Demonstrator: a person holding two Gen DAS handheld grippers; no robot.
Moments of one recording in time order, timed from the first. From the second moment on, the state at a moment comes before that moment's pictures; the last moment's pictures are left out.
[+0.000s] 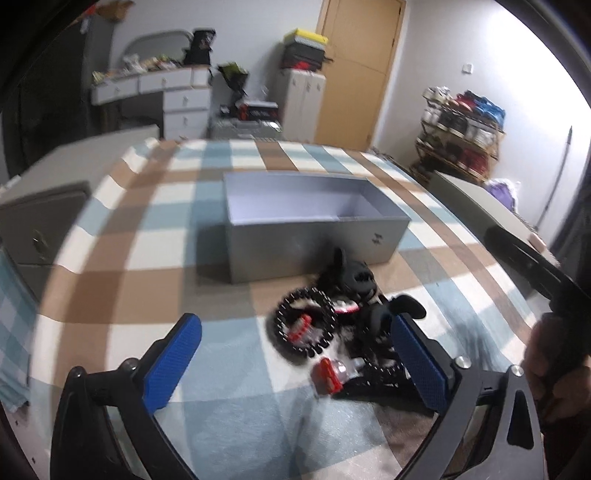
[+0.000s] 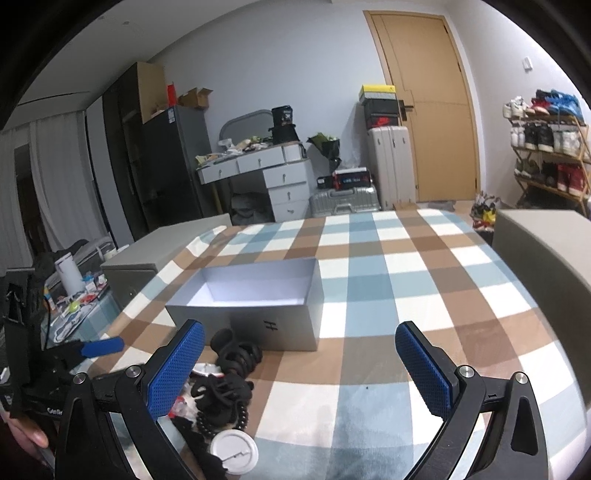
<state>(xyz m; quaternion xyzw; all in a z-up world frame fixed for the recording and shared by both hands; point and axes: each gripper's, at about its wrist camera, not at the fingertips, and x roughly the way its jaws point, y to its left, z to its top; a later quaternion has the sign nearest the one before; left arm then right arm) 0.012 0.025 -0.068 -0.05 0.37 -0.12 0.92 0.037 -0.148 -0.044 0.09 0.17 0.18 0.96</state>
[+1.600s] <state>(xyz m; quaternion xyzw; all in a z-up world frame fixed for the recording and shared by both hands) 0.022 0.053 -0.062 -0.10 0.38 -0.20 0.90 0.047 -0.135 -0.055 0.15 0.23 0.25 0.93</state>
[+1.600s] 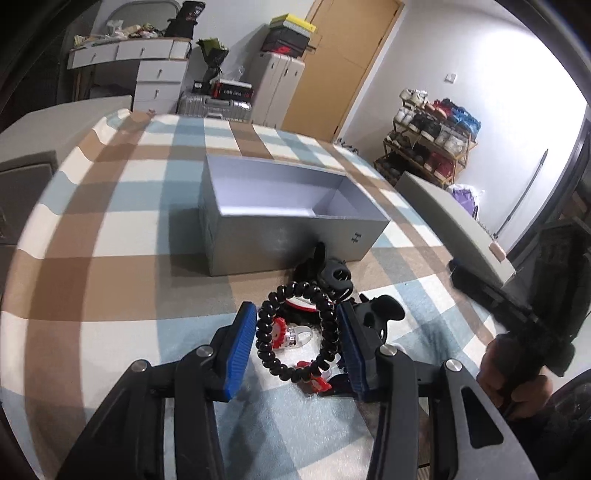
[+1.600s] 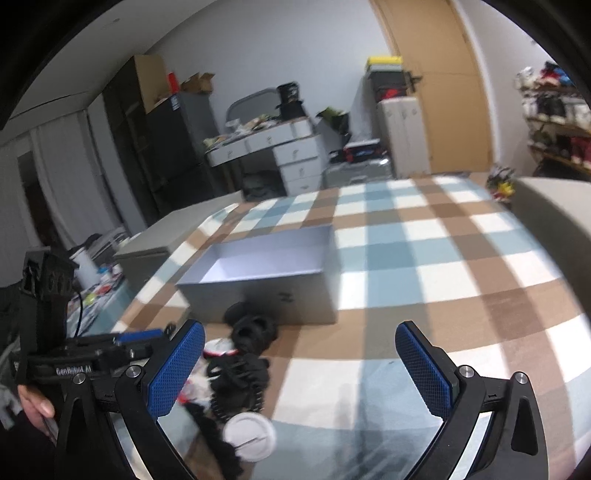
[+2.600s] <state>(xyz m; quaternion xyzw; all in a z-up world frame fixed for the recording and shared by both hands) -0.001 0.051 -0.038 -0.01 0.34 -0.08 0.94 -0.007 -0.090 -0.062 0.16 0.41 0.31 0.84</state>
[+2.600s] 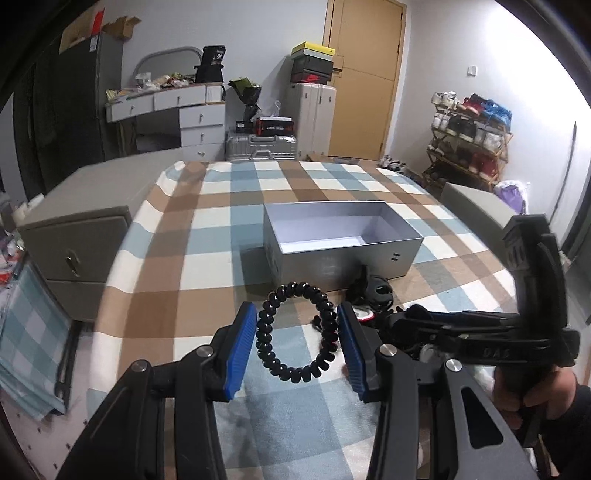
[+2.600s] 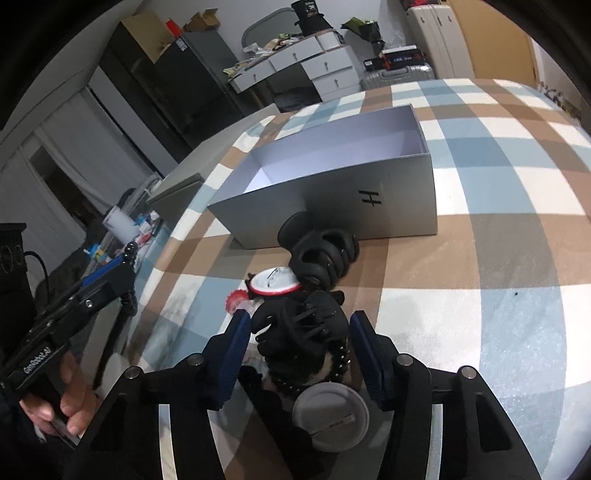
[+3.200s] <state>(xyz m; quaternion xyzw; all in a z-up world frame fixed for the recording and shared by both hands) 0.006 0.045 -0.025 -0.01 0.33 -0.09 0.94 -0.067 -0.129 -0.003 0.20 0.33 0.33 0.86</state>
